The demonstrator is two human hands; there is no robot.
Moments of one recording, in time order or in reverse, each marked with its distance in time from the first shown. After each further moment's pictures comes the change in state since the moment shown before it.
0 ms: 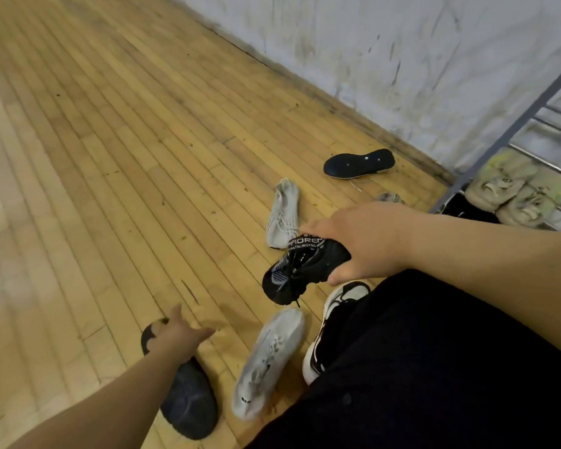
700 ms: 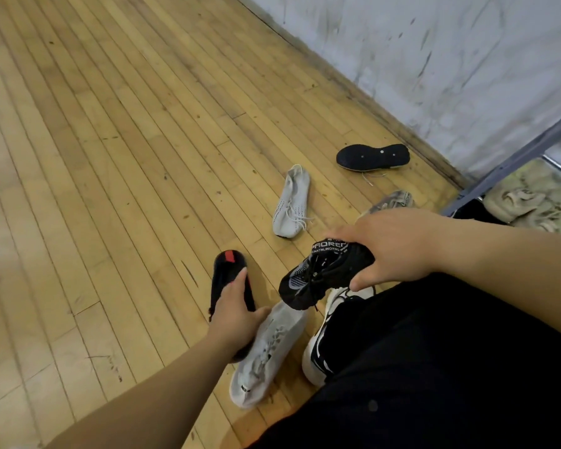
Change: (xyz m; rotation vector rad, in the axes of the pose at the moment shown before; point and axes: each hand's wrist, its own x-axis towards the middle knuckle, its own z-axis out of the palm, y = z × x) left_hand -0.043 0.064 0.049 -0.250 -0.001 0.523; right_hand 0.034 0.011 0.015 -0.025 -0.093 -0.036
